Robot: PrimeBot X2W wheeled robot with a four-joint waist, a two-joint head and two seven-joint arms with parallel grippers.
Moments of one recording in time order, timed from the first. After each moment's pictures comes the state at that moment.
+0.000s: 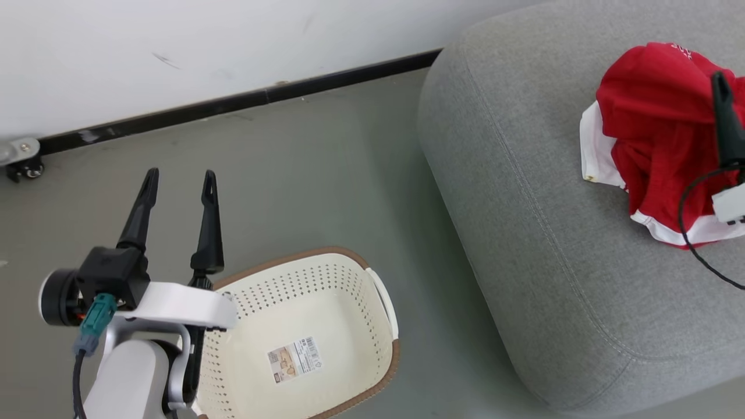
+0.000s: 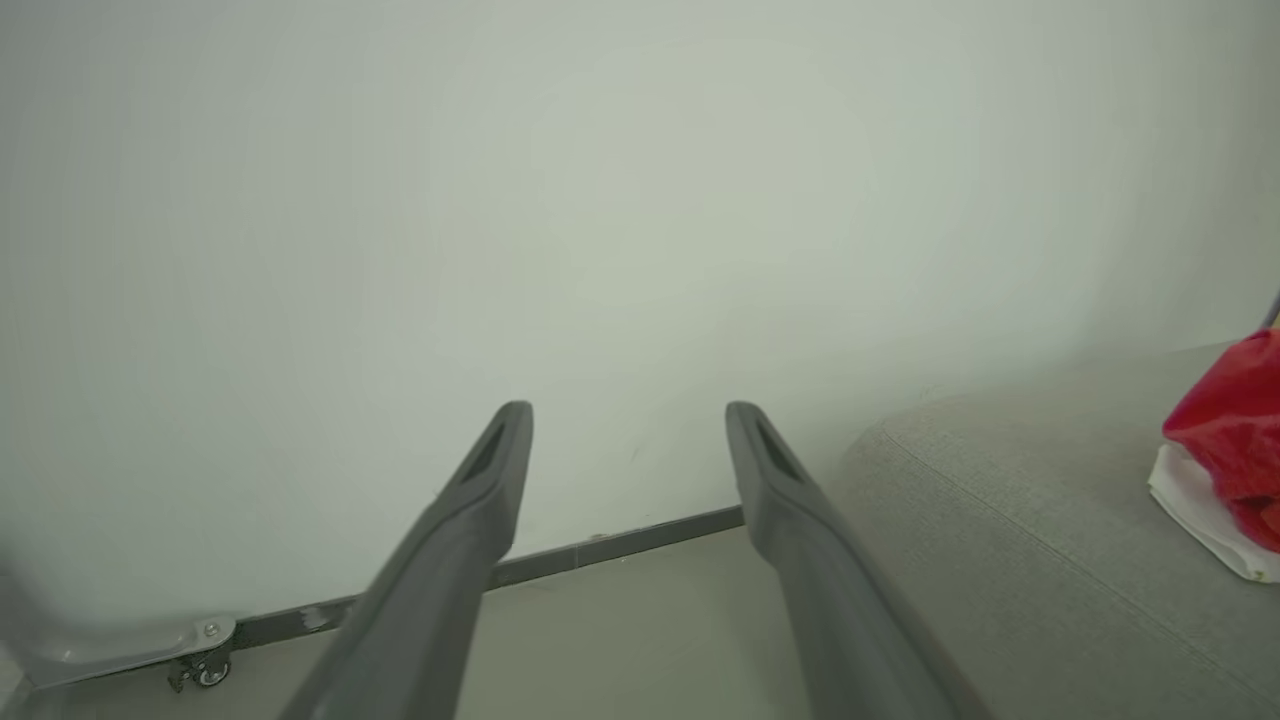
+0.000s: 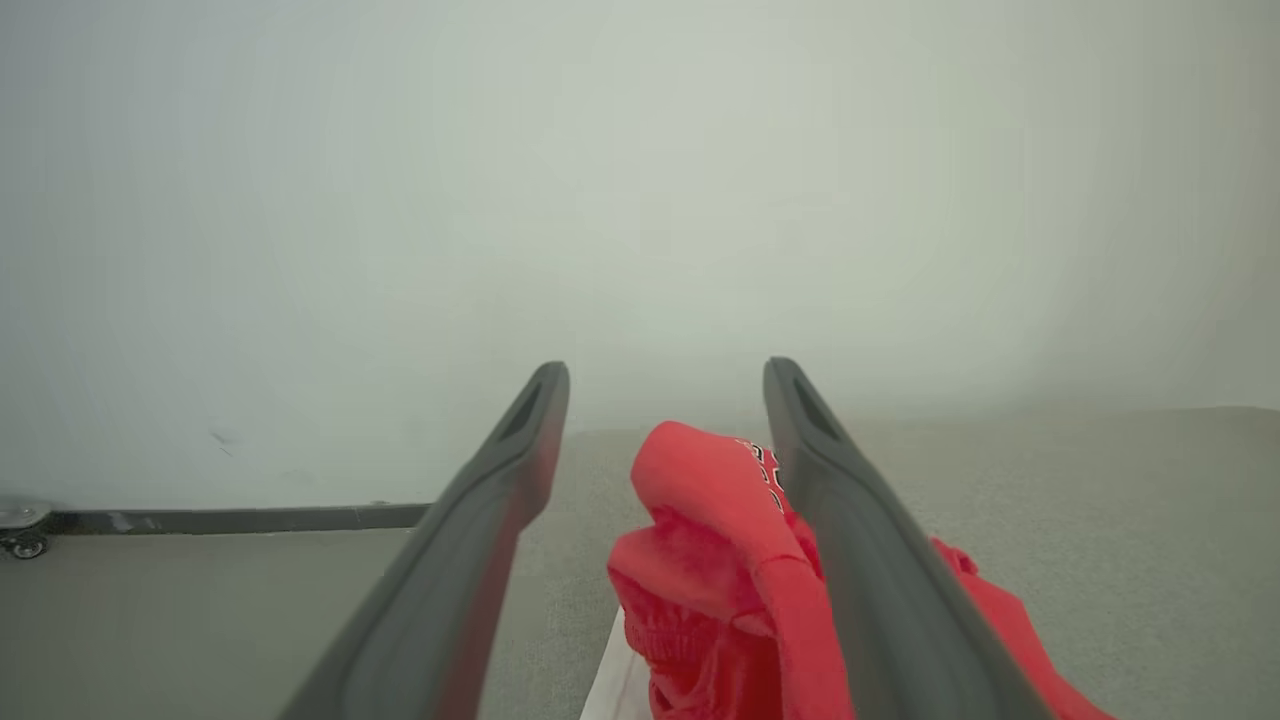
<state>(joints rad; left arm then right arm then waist) -0.32 0.21 -0.21 0.17 -0.26 0.16 -0.24 -0.63 -0.55 0.24 0.63 0.55 0.13 -0.25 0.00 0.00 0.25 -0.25</state>
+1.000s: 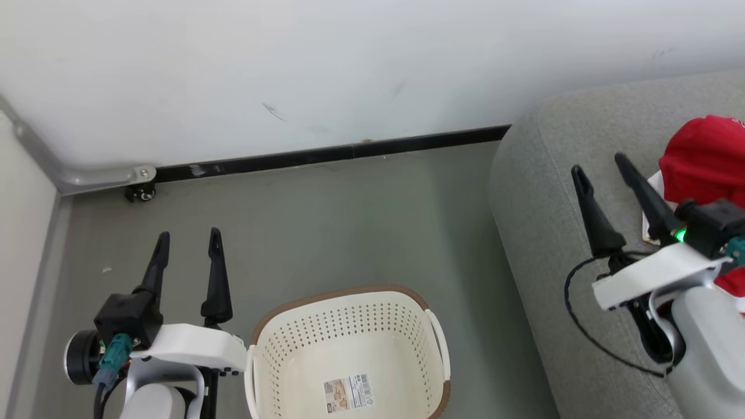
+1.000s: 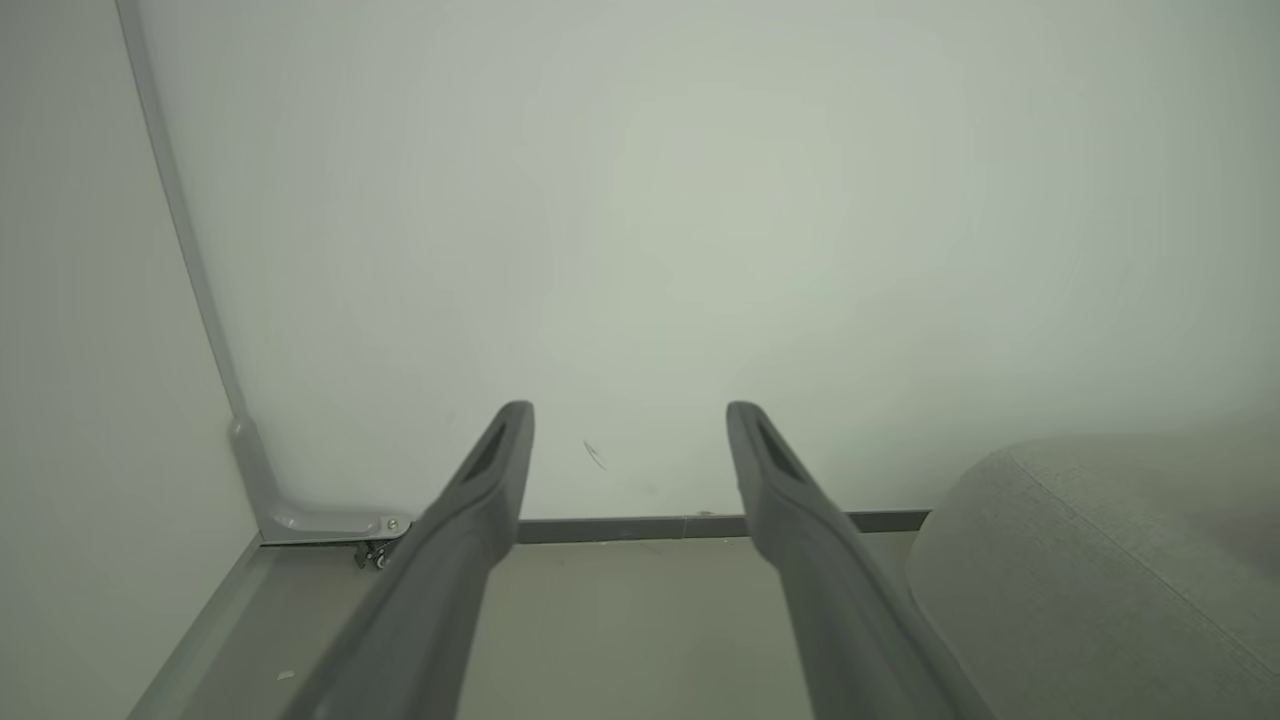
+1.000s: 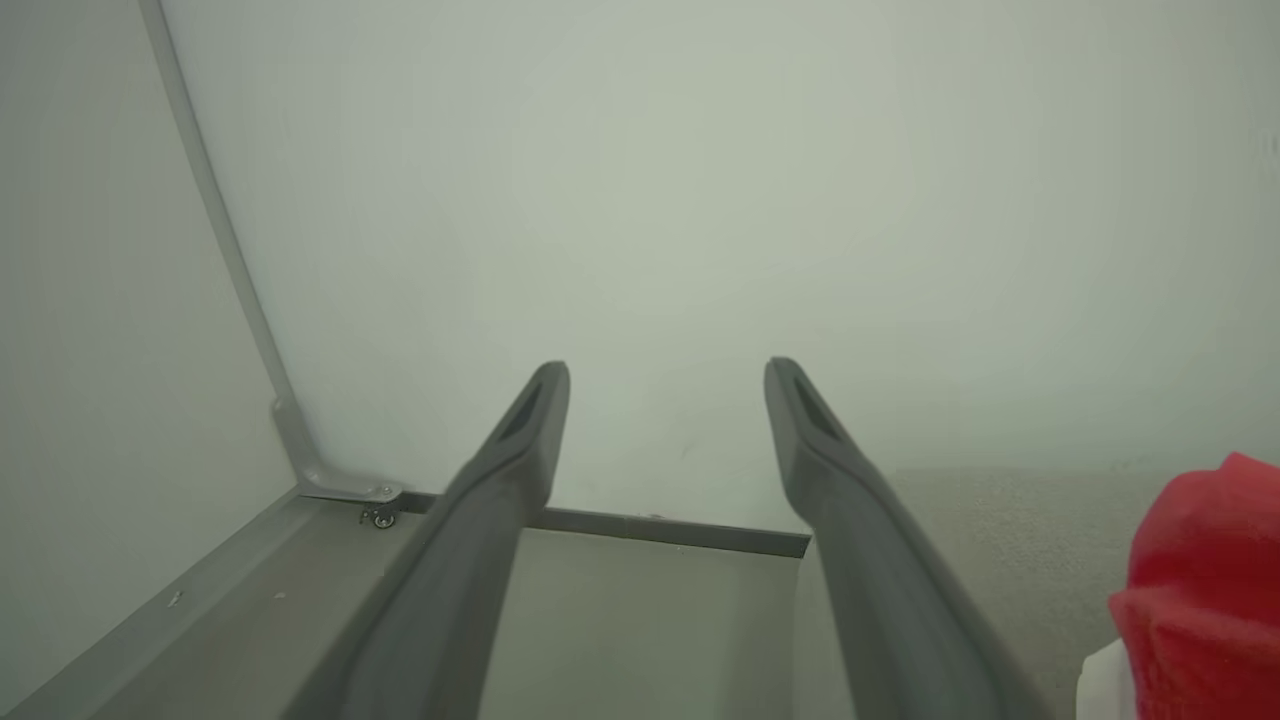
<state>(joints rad) -0.20 0.14 -0.18 0.24 -0.30 0.19 -0.25 -0.43 -0.33 0.28 0.48 0.46 0.13 -0.25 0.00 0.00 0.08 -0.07</state>
